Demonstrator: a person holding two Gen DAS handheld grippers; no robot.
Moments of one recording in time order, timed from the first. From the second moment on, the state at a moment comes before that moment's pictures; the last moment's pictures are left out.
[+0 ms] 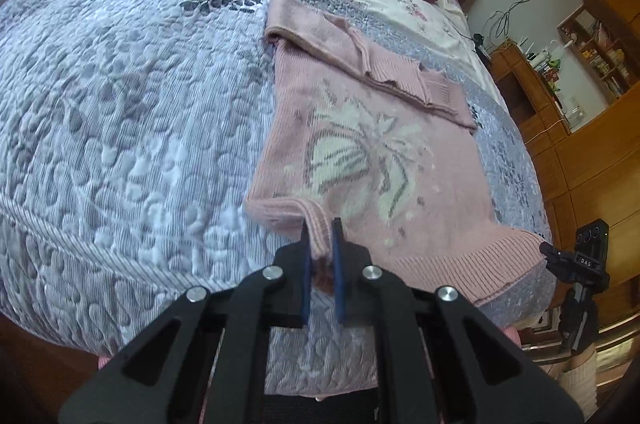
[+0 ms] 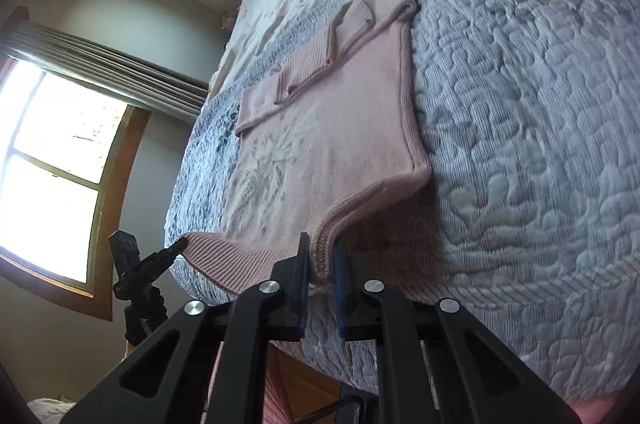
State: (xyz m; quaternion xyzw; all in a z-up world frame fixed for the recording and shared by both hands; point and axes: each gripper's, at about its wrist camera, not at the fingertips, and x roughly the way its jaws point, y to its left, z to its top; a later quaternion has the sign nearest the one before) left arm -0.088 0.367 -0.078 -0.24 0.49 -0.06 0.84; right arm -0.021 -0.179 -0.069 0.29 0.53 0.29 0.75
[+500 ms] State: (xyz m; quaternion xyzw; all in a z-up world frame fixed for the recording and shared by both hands) left arm 0.016 0.388 -0.121 -0.25 0.51 -0.01 0.82; right arm 0.090 -0.171 -0.099 0.31 0.57 0.23 0.73
